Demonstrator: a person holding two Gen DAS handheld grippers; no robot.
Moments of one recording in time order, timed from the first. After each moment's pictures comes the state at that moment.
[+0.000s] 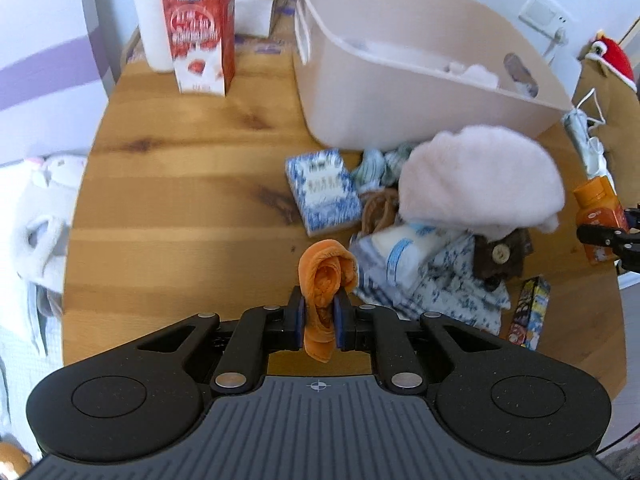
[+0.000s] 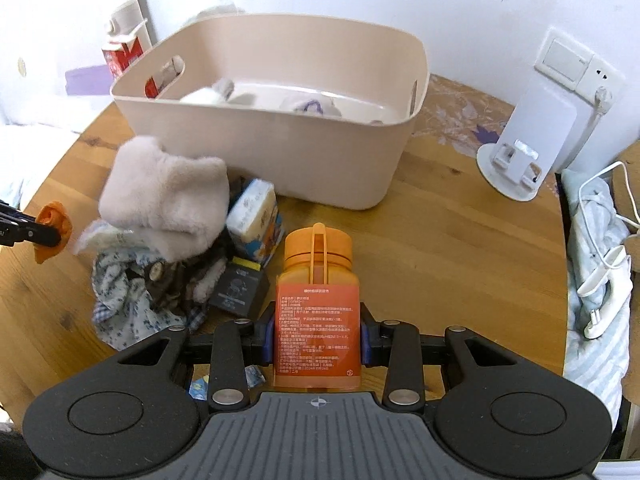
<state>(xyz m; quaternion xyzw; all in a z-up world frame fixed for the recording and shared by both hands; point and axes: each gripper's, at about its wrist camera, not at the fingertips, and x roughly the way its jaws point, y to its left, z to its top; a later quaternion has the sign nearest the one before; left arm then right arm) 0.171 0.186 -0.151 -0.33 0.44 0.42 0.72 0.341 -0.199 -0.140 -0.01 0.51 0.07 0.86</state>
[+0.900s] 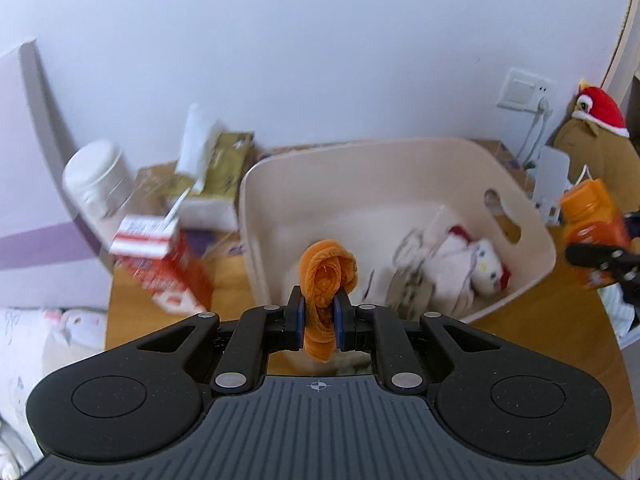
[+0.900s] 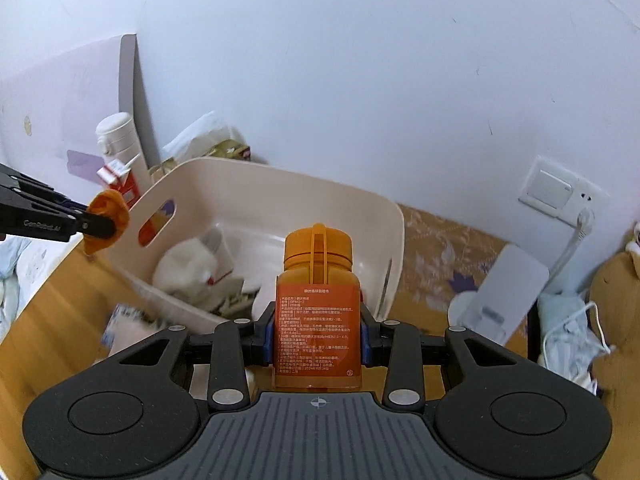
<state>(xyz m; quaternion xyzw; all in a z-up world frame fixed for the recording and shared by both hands) 0.275 0.266 -0.067 -0.19 0.39 0.44 0.78 0.417 -0.205 -0.064 -0.02 0.40 0.06 0.91</state>
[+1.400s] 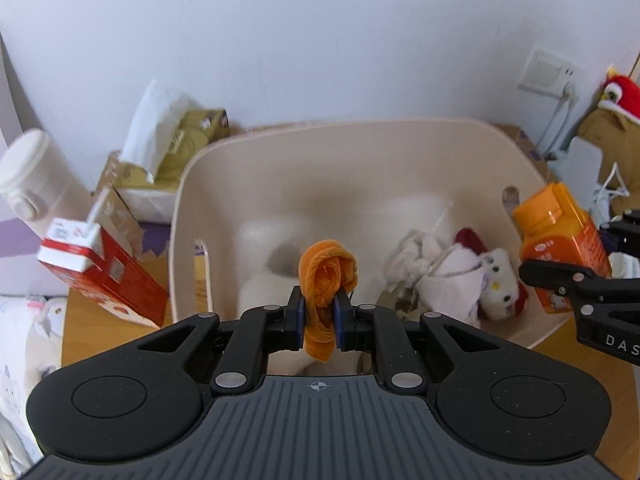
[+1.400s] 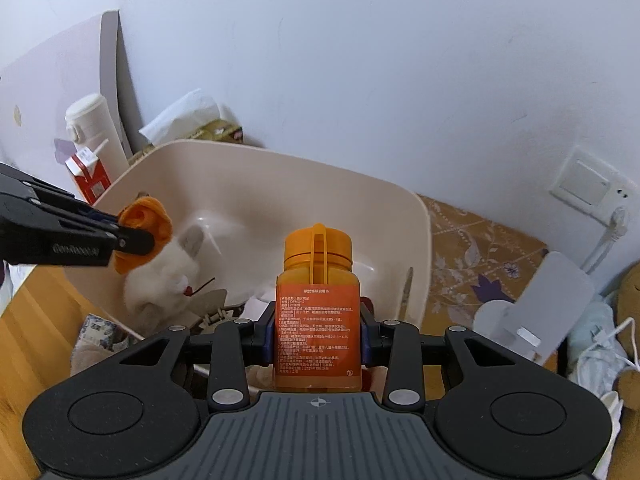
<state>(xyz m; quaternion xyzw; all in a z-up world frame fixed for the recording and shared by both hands) 0.328 0.296 -0.120 -0.22 0.43 0.45 0.75 0.476 -0.199 -0.112 -0.02 0.43 0.07 0.90</state>
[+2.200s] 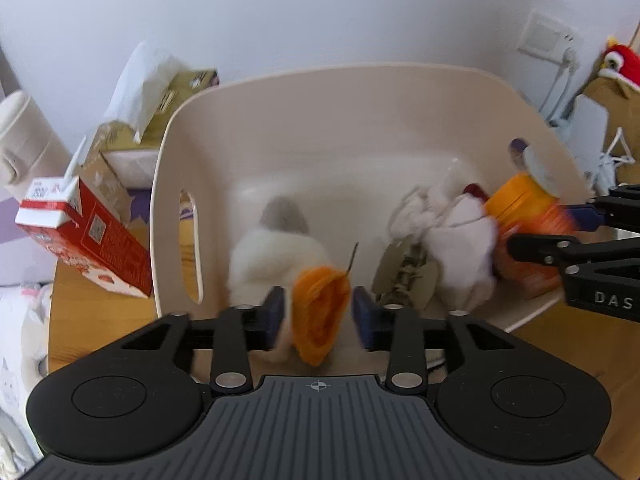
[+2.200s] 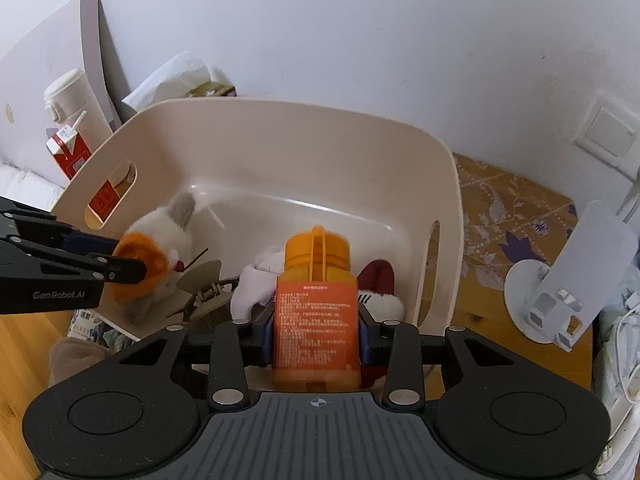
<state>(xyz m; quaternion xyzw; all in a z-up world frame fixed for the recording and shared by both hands) 0.320 0.285 -0.145 -0.21 0.44 0.43 0.76 0.484 -0.197 -0.144 0.02 0.46 0.06 0.88</state>
